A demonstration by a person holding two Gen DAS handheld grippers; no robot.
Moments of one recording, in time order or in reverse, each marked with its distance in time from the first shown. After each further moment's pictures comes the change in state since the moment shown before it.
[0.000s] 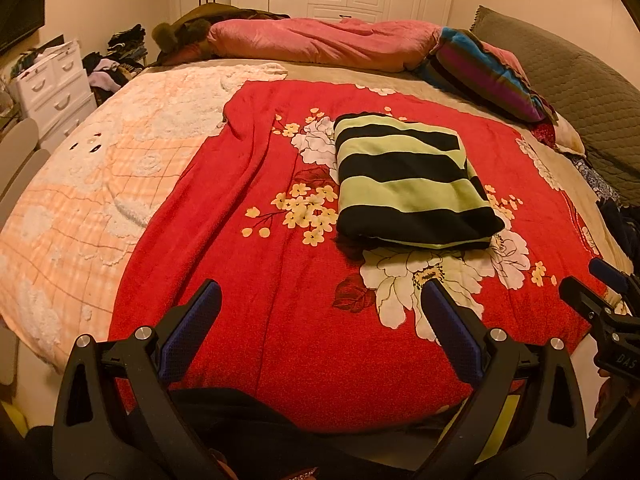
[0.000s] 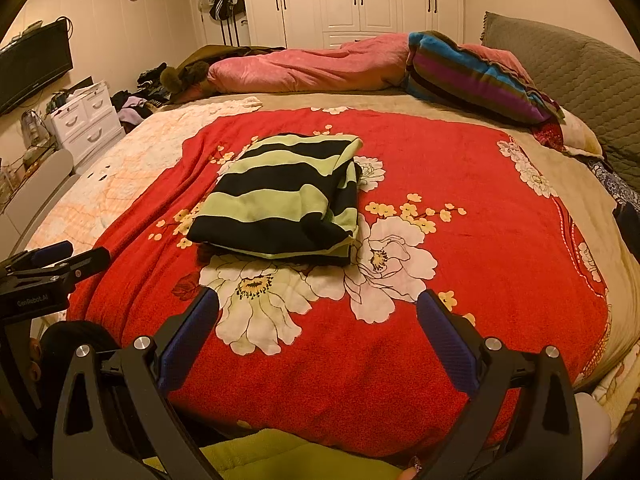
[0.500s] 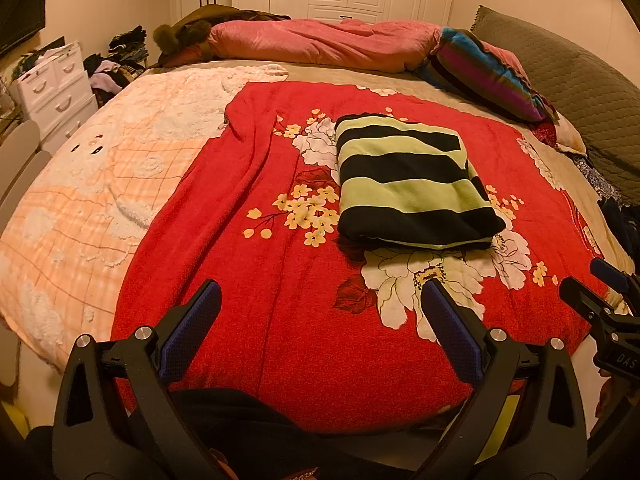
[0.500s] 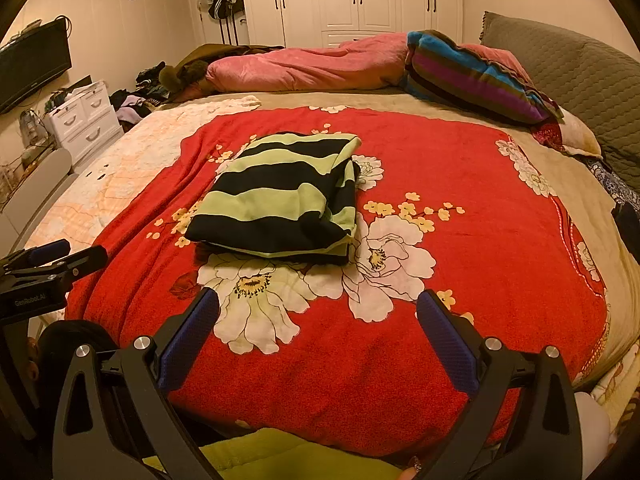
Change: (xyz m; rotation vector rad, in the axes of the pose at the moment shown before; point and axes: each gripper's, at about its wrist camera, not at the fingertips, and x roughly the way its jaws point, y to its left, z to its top) left arm 0.000 0.000 0.001 0.002 -0.001 0.002; right arm 0.000 -0.001 0.000 0.002 0.002 -0.005
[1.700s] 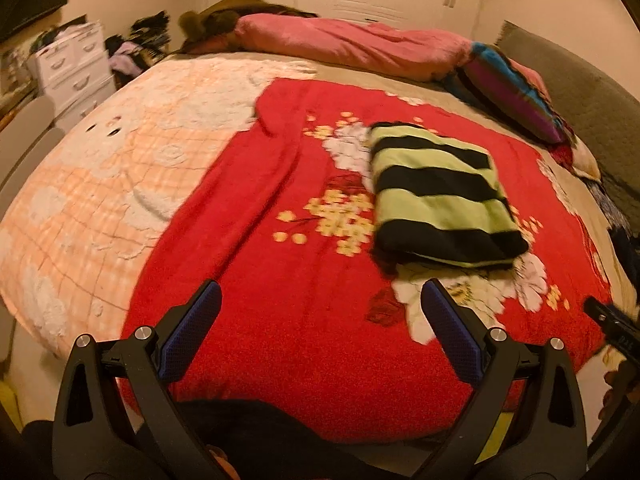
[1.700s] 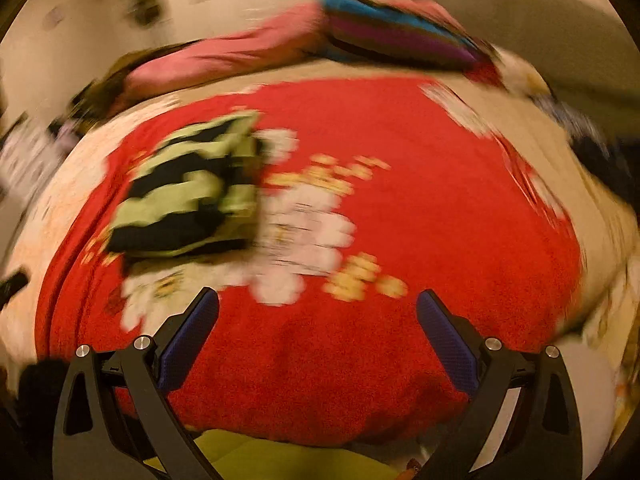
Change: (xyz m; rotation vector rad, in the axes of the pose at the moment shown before) left arm 0.012 0.046 0.008 -0.101 0.003 0.036; right arm 0.017 -0.083 -0.021 0.282 0.091 -0.185
